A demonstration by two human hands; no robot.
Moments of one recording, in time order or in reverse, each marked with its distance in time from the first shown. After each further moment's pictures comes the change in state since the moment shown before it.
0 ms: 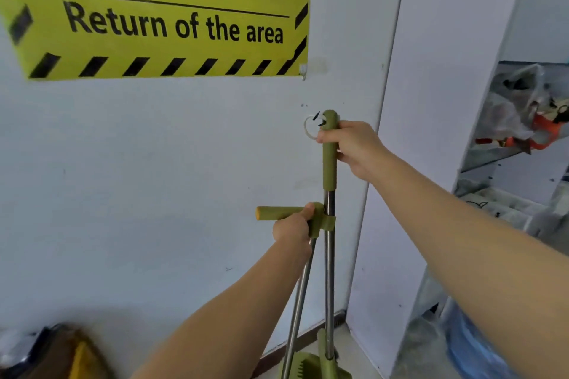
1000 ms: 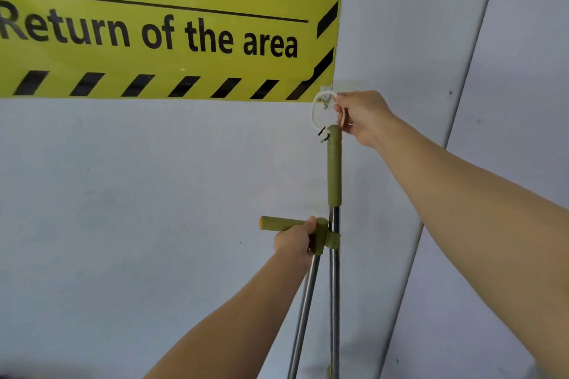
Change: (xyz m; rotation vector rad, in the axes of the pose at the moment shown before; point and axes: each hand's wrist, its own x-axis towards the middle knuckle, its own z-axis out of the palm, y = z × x) left_hand 0.185 0.067 0.100 -0.101 0.081 0.056; right_hand 0.265 -0.033 0.000 0.140 -0.120 -0.059
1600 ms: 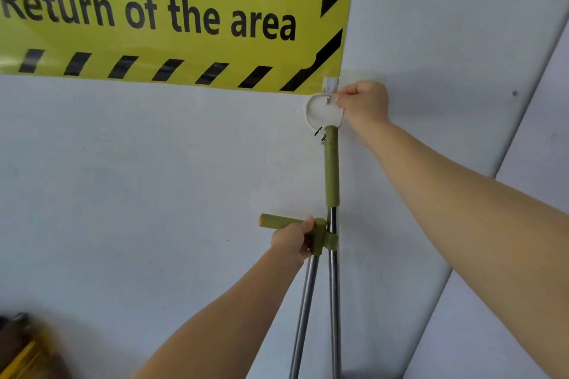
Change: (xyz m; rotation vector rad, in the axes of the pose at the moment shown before) left_hand 0.055 -0.005 0.048 -0.041 0.140 0.053; right_hand 0.097 0.039 -0.009 -0.249 -0.015 -0.332
